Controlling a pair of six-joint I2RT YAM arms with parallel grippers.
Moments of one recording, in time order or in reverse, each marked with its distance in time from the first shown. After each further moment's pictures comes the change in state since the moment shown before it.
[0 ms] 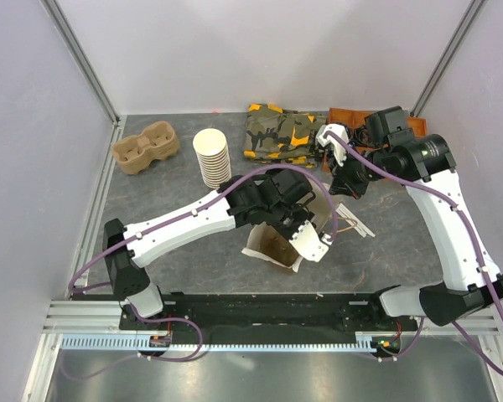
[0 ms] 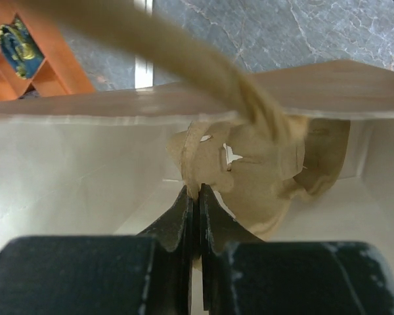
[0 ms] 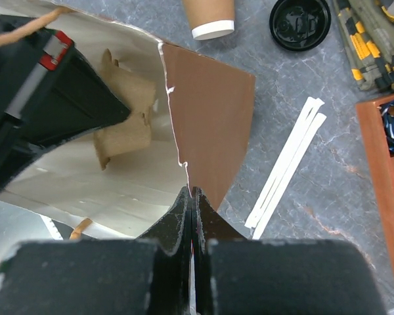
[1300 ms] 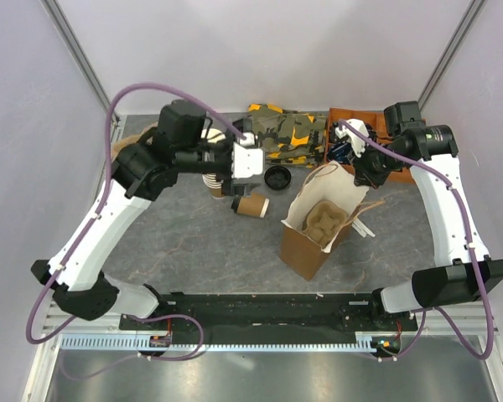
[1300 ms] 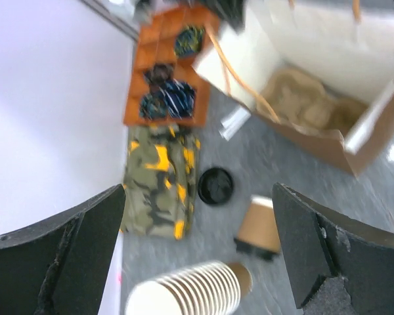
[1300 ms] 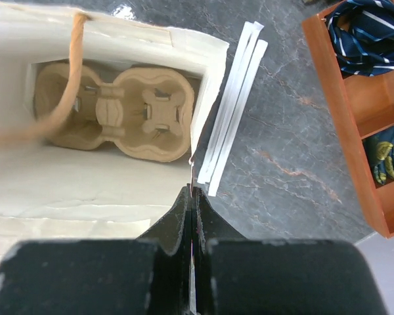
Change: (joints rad) left arm 0.398 -0.248 0.211 0.034 0.374 -0.372; right arm -0.224 0.086 -0.051 0.007 0.096 -0.146
